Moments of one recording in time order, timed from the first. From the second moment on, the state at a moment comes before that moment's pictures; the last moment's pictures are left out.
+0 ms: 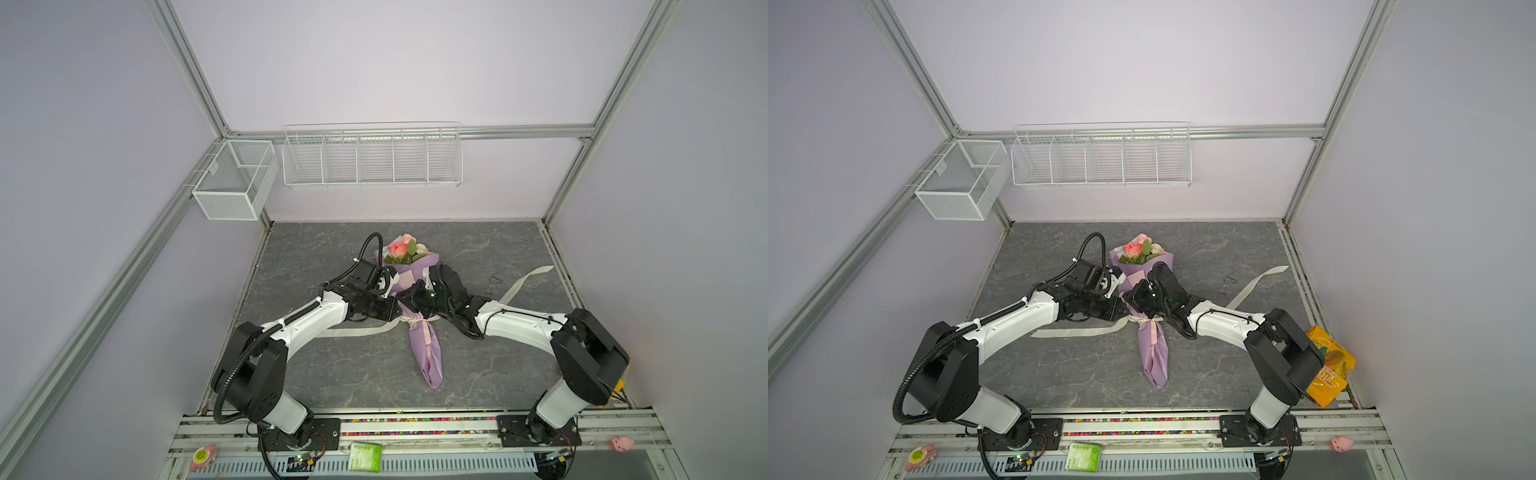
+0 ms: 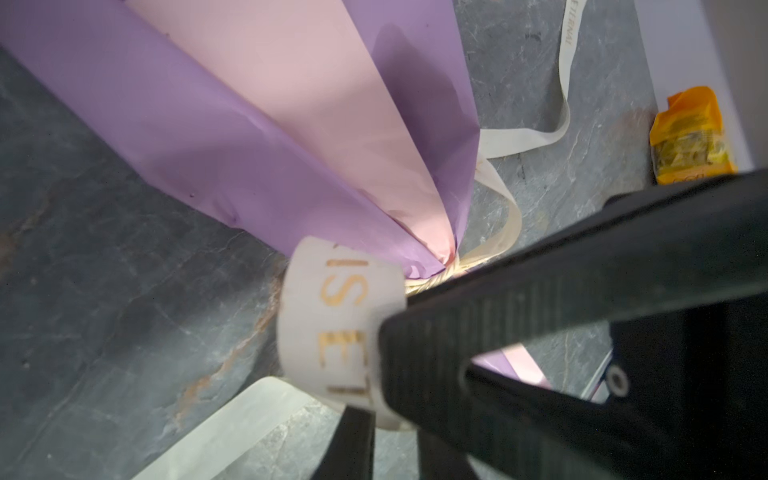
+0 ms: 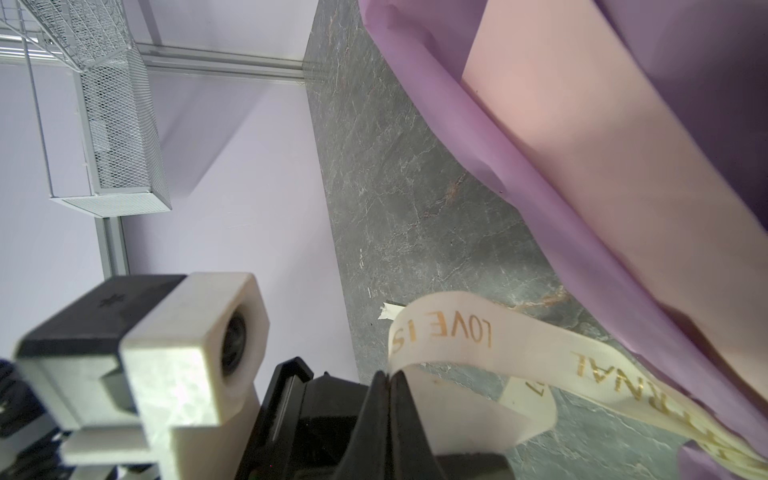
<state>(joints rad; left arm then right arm) -0.61 1.54 1.01 -0.45 0.41 -0.27 0.77 1.65 0.95 0.19 -0.27 1.38</state>
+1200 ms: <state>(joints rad) -0.75 1.45 1.06 -0.42 0.40 -0.37 -0.02 1.43 0.92 -0.67 -0.10 0.59</state>
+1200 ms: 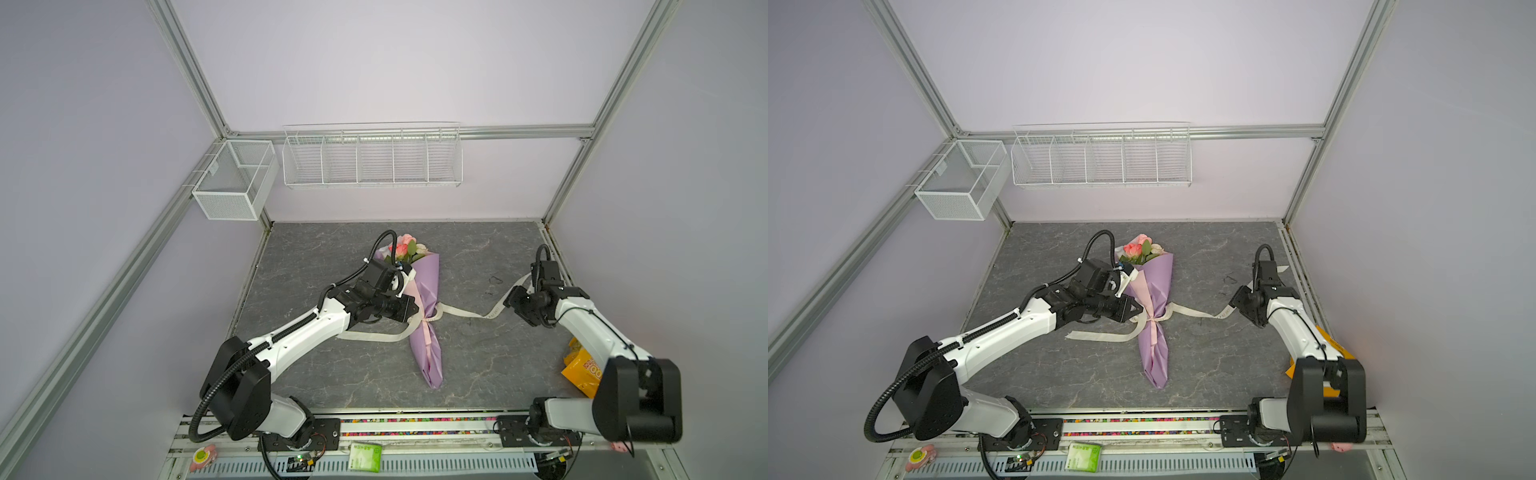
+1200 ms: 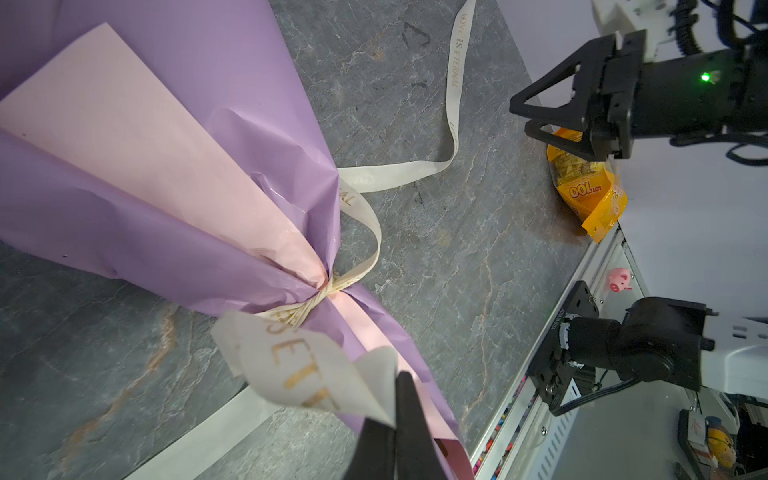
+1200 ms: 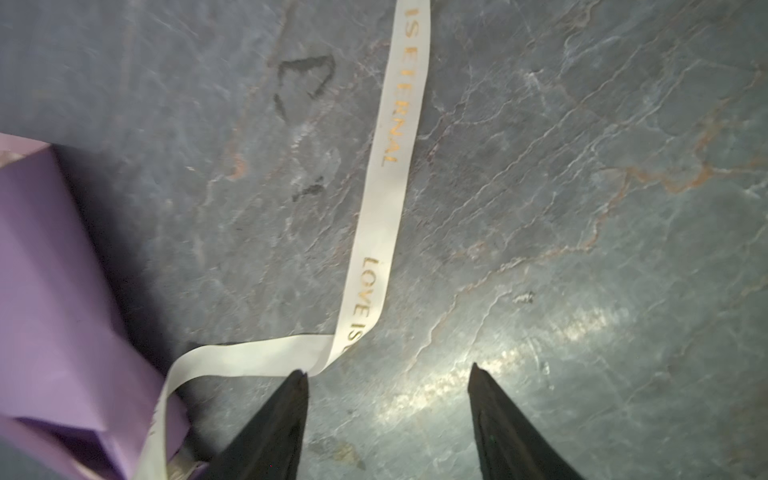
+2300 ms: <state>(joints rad) -0.75 1.45 1.10 -0.47 0.34 -0.36 0.07 1.86 1.22 -0.83 -0.01 0.34</state>
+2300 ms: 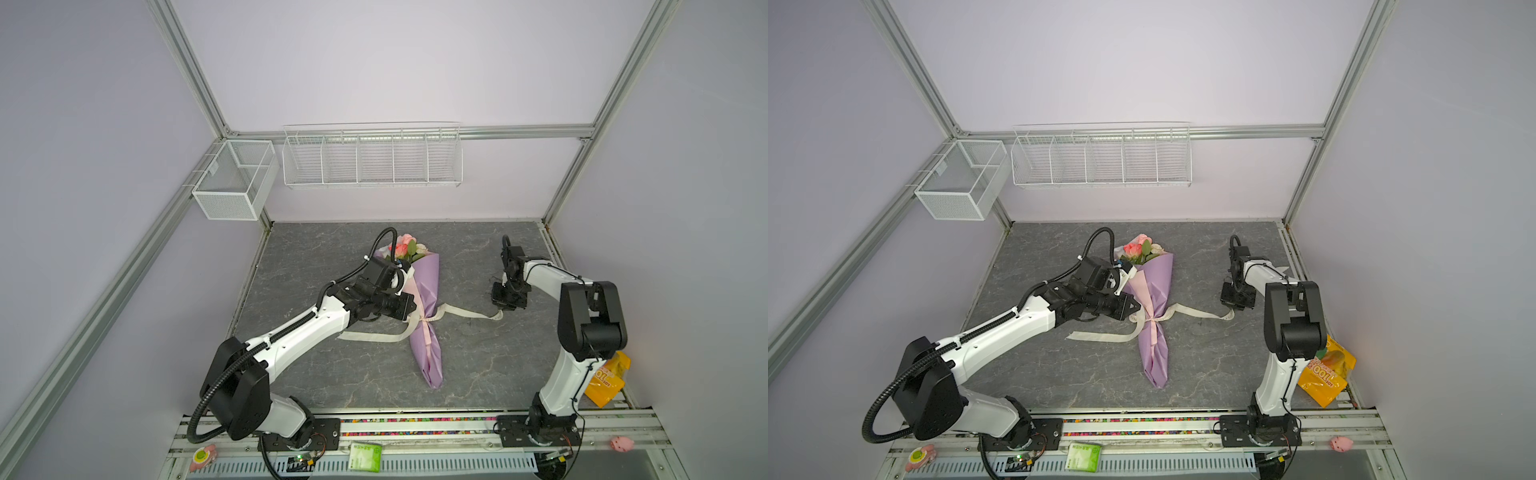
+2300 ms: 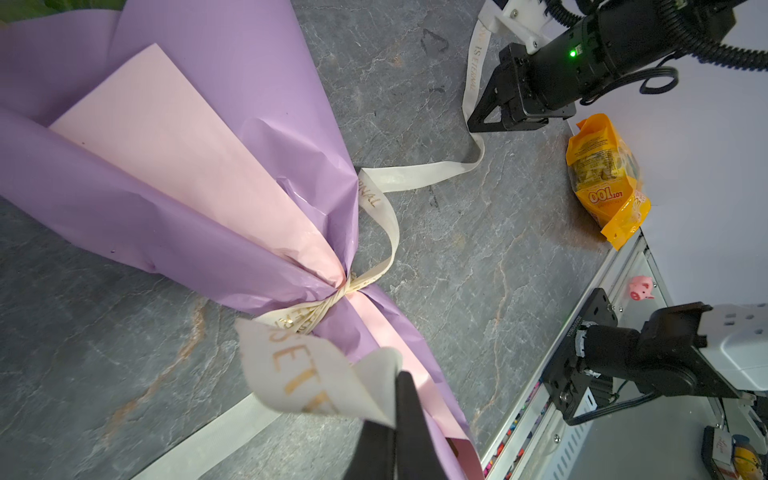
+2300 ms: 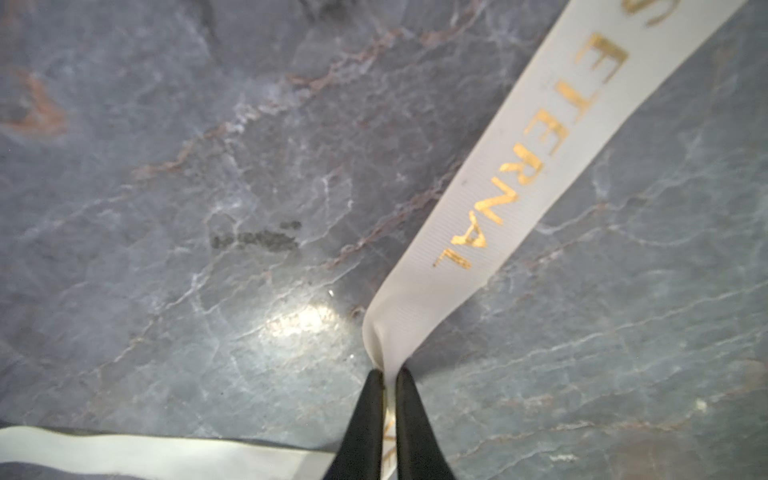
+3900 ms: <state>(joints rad) -0.76 1.27 0.78 -0.11 0.35 -0.43 0.62 1.34 1.05 -0.49 -0.49 0.51</state>
